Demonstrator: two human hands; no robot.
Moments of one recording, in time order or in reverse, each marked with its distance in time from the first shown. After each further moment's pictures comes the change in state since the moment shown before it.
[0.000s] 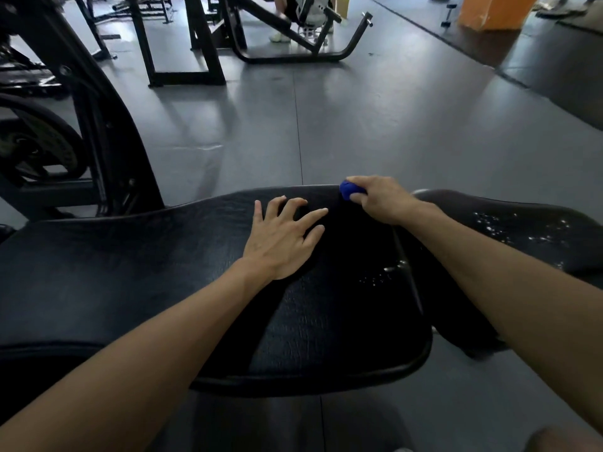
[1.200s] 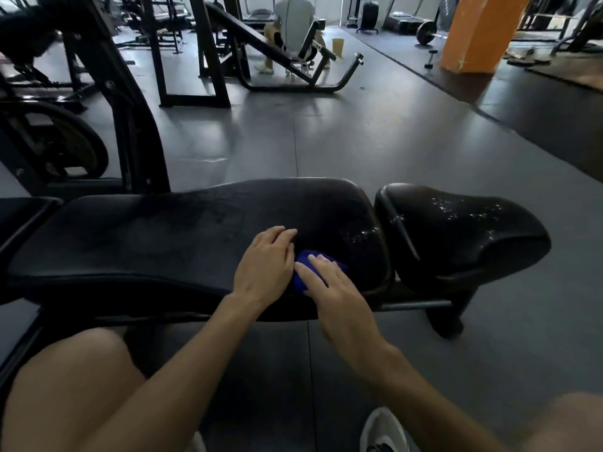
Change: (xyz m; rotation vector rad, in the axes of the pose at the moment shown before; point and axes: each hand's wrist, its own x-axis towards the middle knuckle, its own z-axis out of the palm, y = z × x) left_hand -0.153 0.044 -0.029 -0.287 0.146 -0.154; right_hand -0.273 -0.097 0.107 0.040 0.369 -0.334
